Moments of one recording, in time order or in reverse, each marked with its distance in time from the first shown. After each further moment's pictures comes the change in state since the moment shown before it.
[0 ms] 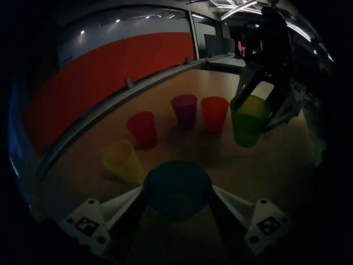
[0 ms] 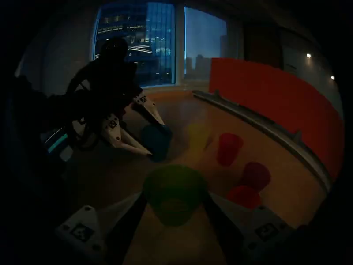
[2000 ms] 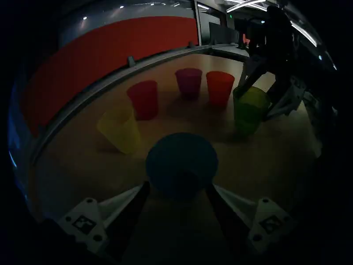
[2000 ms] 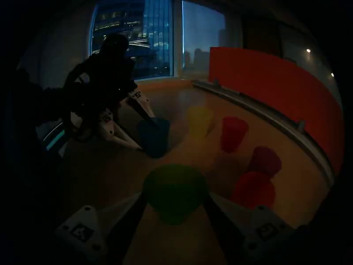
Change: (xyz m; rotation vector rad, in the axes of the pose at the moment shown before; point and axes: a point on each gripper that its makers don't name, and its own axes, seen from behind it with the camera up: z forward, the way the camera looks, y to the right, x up) left arm -0.060 -0.005 0.007 -0.019 -0.107 -0.050; right arm -0.036 -0.001 0.027 -0.002 -0.047 0.018
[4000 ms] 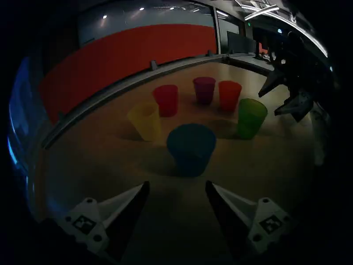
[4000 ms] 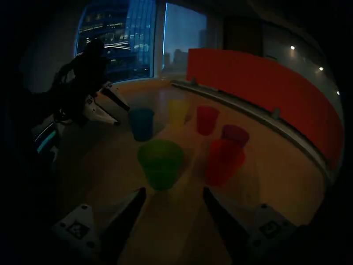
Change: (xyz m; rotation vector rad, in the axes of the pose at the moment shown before) left arm -0.017 -0.008 -0.061 0.133 0.043 -0.099; right arm -0.040 0.010 -0.073 -0.173 0.019 0.060
